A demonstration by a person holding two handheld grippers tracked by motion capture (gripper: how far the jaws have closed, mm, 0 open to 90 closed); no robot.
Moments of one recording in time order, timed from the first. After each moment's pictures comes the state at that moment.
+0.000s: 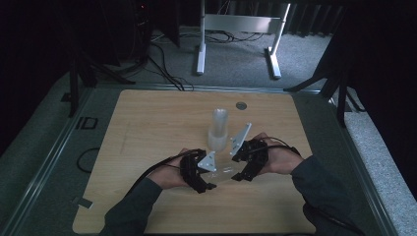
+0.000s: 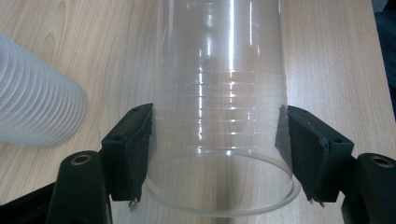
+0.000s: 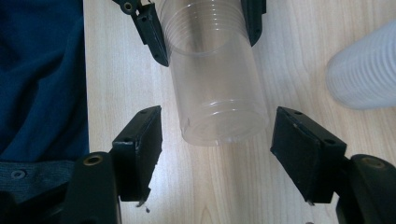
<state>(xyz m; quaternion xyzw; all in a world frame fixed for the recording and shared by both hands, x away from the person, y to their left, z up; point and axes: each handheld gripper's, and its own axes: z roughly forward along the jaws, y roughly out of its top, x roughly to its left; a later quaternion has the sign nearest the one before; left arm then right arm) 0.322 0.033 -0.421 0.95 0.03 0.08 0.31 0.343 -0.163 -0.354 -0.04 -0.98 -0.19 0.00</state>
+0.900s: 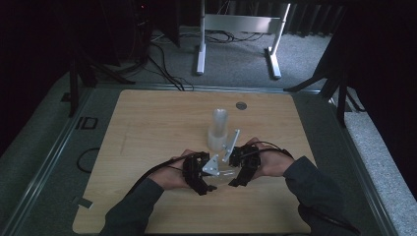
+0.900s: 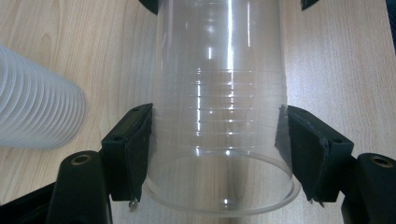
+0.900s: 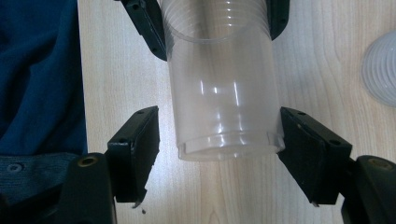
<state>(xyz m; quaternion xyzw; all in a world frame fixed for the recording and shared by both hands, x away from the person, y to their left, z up) 0.315 0.024 -0.421 0.95 0.01 0.10 0.28 0.343 -0.146 -0.378 -0.04 -0.99 -0.15 0.02</state>
